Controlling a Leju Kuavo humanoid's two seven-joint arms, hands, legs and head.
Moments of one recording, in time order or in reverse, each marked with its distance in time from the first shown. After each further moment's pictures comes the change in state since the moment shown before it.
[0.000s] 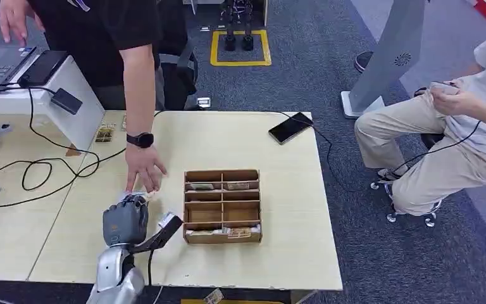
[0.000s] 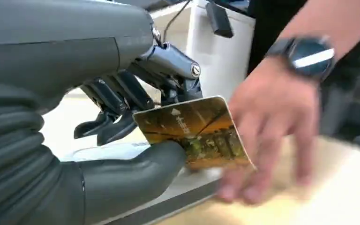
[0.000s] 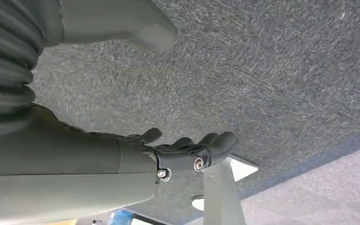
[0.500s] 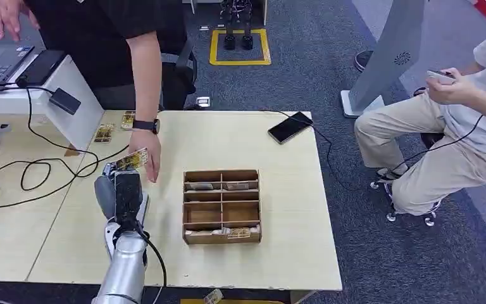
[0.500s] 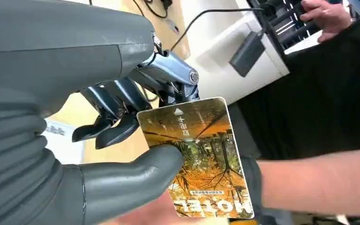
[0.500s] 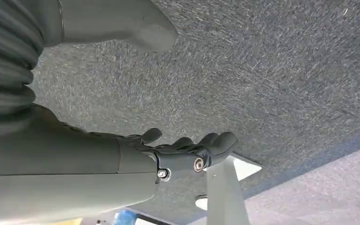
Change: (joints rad) left arm -0.098 -0.131 0.022 -0.185 0.761 -0.109 -0.205; right arm -0.002 0.000 0.000 -0.010 -0.002 0.000 0.016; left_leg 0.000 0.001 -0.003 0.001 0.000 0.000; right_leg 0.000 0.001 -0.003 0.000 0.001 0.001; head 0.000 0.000
